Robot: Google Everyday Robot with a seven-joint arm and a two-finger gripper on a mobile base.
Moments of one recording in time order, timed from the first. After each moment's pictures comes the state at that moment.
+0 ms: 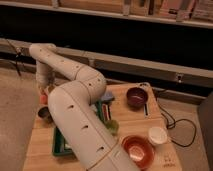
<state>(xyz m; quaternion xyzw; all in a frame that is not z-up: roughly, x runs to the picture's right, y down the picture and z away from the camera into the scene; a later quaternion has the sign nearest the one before) -0.331 0.044 0.824 -0.42 -0.30 -0.36 0.78</state>
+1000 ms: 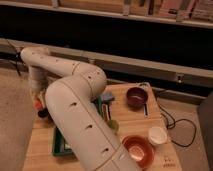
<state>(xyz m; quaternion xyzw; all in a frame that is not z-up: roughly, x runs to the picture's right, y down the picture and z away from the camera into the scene) -0.348 0.072 0.796 -0.43 -0.31 -0.37 0.76</state>
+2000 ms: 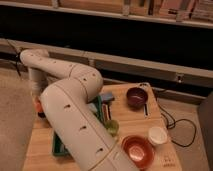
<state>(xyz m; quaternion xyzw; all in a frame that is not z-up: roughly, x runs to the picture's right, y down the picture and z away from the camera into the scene) -0.347 0.083 0.798 -0.46 -0.30 -0.37 0.75</state>
